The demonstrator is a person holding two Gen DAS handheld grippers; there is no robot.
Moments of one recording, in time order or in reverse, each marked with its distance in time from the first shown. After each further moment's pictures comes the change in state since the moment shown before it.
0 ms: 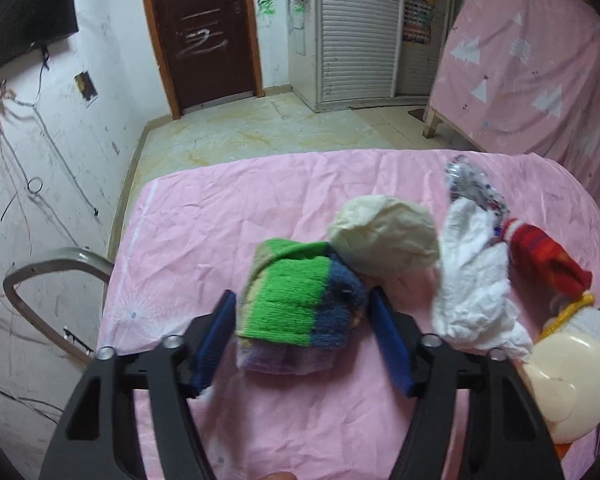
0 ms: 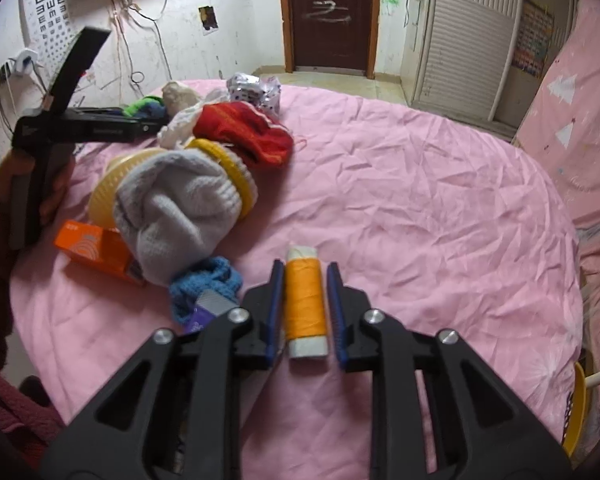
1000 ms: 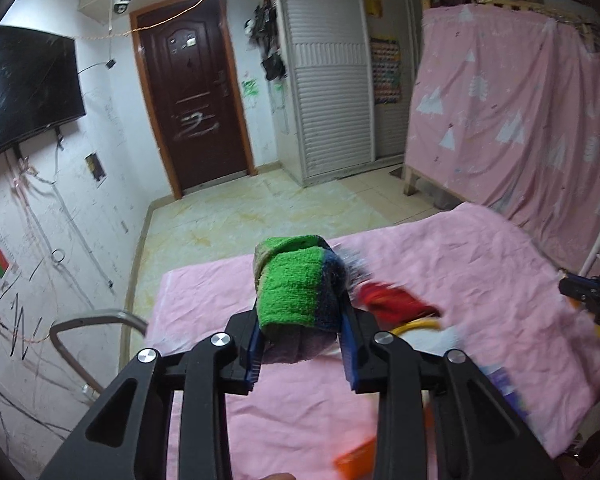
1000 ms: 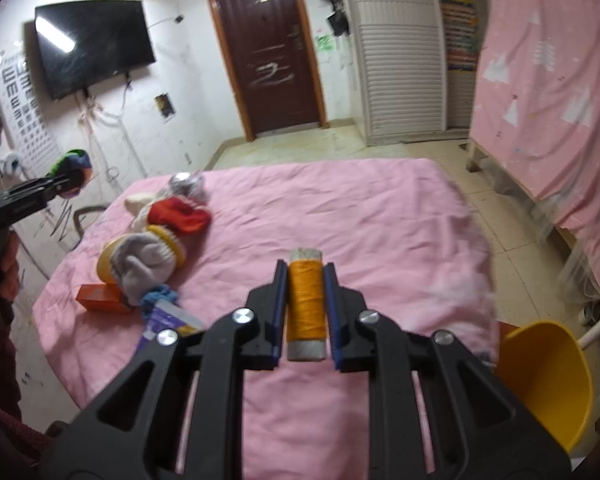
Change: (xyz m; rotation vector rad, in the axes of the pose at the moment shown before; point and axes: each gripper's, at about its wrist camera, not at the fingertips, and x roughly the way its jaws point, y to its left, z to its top) left arm -0.157 -0.099 -0.002 0.089 -0.283 0.013; right arm -0.094 -0.096 -0.038 0.258 -0.244 -0.035
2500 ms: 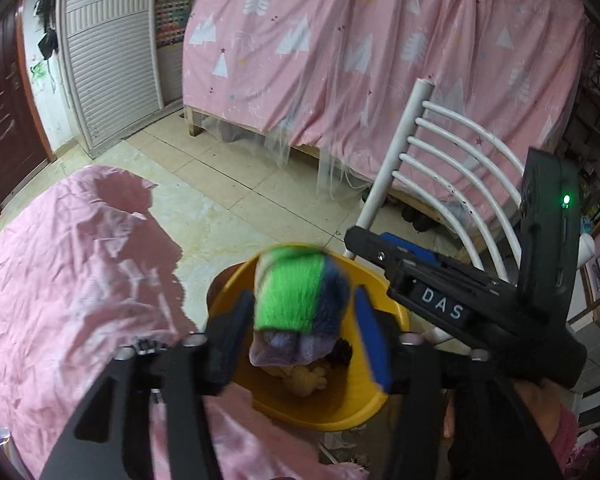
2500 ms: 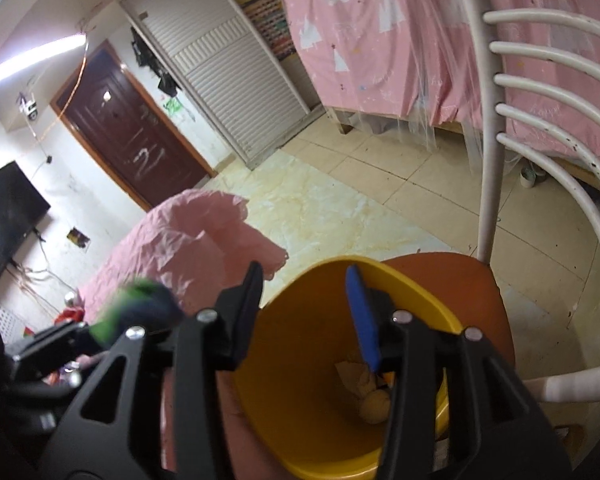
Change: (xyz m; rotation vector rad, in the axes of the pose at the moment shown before) left arm 0.051 -0.458 -0.027 0.256 0.258 -0.581; right arm -0.089 -0.272 -0.093 0.579 -0.095 -0.187
